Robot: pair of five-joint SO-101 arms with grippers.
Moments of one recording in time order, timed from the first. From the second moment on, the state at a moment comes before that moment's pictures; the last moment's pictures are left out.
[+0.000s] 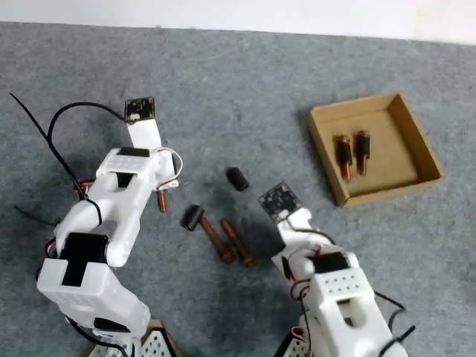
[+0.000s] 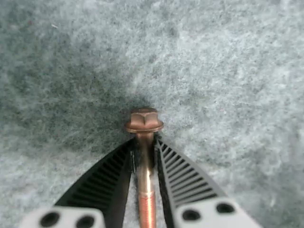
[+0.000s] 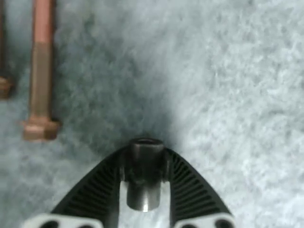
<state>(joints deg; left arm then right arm) -3.9 8.0 31.3 39.8 19.5 -18.3 -53.7 83.9 43.3 25.4</state>
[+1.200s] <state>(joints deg) -7.1 -21.8 54.7 31.3 19.3 -25.6 -102.1 96.0 33.5 19.8</state>
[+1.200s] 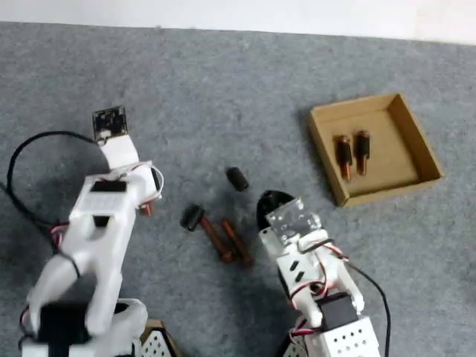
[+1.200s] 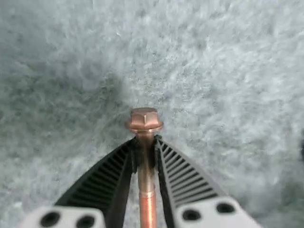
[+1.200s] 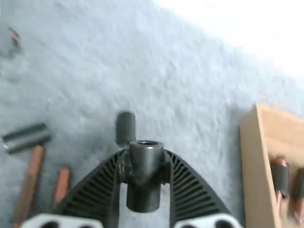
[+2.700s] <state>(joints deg) 25.7 -103.0 94.3 17.5 35.7 -37.9 -103.6 96.0 33.5 22.9</state>
